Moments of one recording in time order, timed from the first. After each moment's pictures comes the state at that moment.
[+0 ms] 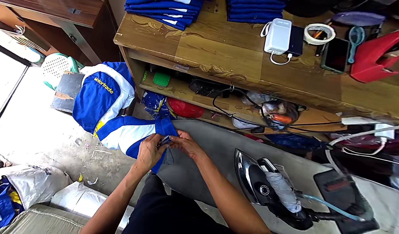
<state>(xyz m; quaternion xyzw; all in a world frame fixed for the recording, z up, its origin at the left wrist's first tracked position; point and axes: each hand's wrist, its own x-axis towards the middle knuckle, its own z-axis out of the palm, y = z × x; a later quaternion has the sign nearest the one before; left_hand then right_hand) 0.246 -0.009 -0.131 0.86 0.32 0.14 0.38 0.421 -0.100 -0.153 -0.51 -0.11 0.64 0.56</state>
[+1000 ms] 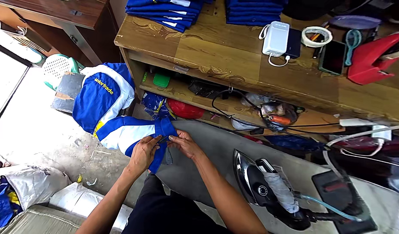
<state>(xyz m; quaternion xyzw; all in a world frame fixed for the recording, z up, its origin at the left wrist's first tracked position) 0.226 -0.001 -0.125 0.89 0.28 0.10 0.33 0.422 -0.101 -0.152 -0.47 -0.13 0.64 0.60</state>
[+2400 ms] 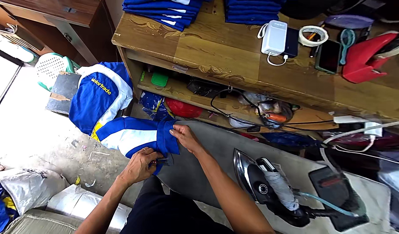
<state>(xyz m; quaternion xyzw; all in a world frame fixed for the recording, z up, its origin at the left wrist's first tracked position) 0.189 0.001 -0.142 0.91 0.13 0.06 0.39 0.435 -0.076 -0.135 -0.68 -0.31 0.50 0.44</state>
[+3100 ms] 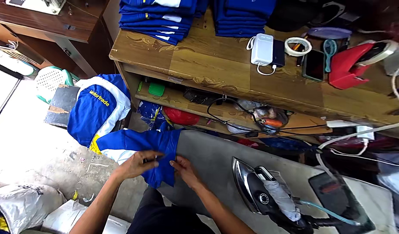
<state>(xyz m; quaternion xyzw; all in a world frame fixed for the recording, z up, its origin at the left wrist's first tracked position) 0.223 0.056 -0.098 0.76 0.14 -0.04 0.63 0.383 -0.149 -0.160 -0.64 -0.17 0.54 0.52</state>
